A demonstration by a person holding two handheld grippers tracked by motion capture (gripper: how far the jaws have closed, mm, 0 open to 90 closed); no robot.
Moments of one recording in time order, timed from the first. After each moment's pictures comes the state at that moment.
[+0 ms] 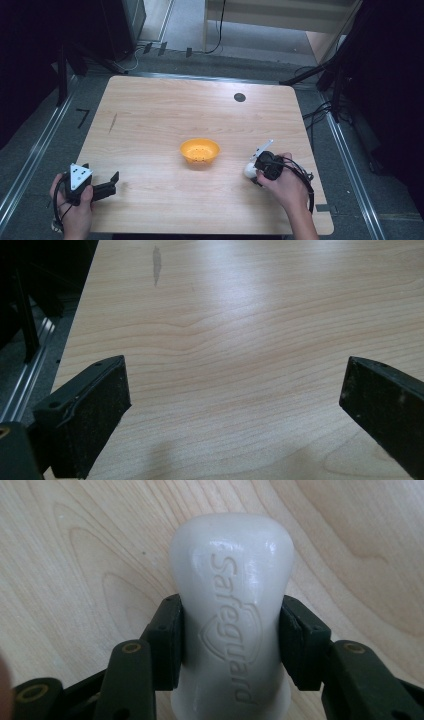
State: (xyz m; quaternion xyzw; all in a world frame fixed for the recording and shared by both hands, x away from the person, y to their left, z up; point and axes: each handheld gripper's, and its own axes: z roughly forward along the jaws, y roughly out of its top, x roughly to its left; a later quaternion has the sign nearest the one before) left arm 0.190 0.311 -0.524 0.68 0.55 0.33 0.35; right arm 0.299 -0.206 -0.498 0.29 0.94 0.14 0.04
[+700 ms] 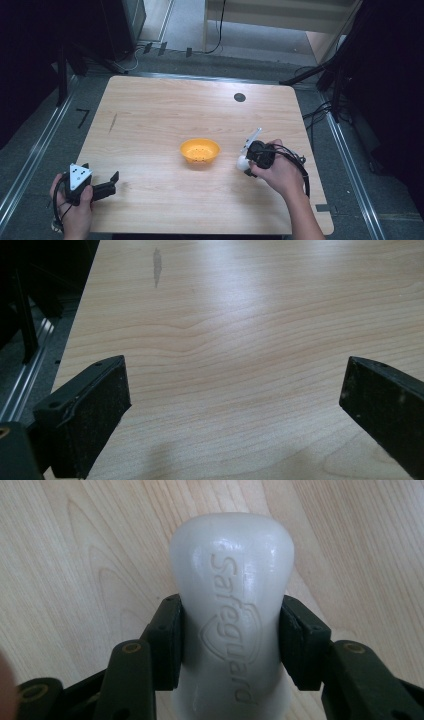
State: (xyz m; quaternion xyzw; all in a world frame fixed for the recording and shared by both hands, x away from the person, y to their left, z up) left arm 0.189 0.312 -0.523 0.68 0.55 0.33 0.36; right arm 0.324 -0.179 -0.475 0.22 0.97 0.13 0.02
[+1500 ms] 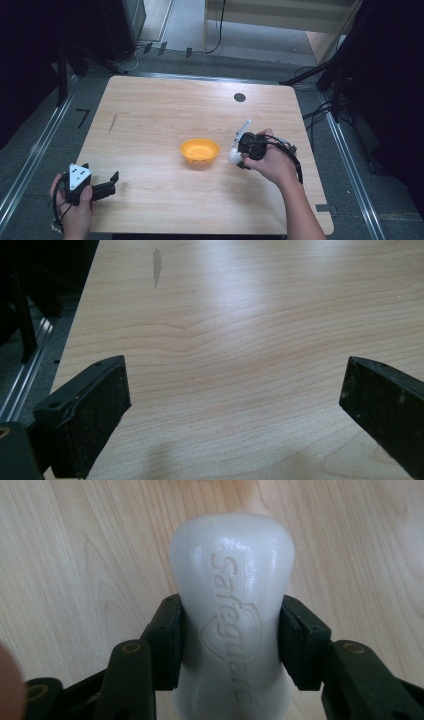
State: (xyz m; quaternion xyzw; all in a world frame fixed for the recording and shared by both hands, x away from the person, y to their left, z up) left arm 0.189 0.312 -0.523 0.67 0.55 0.33 0.36; right arm 0.340 -0.153 -0.454 0.15 0.98 0.14 0.03
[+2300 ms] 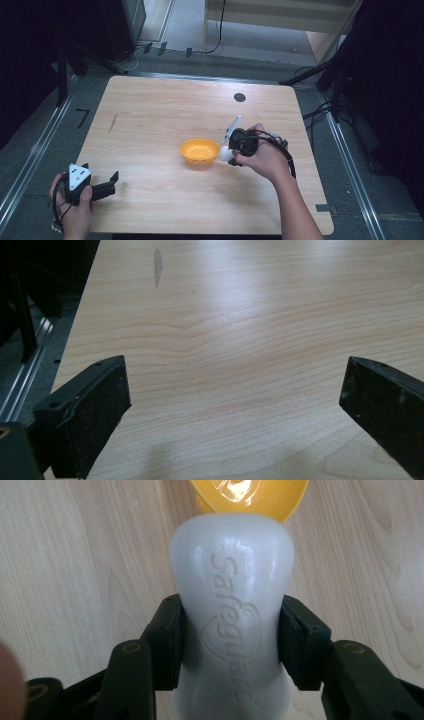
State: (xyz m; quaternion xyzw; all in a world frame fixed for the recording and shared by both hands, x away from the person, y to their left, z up) left arm 0.189 0.312 -0.523 0.67 0.55 0.33 0.36; right arm 0.343 -0.128 -0.440 0.12 0.98 0.15 0.03
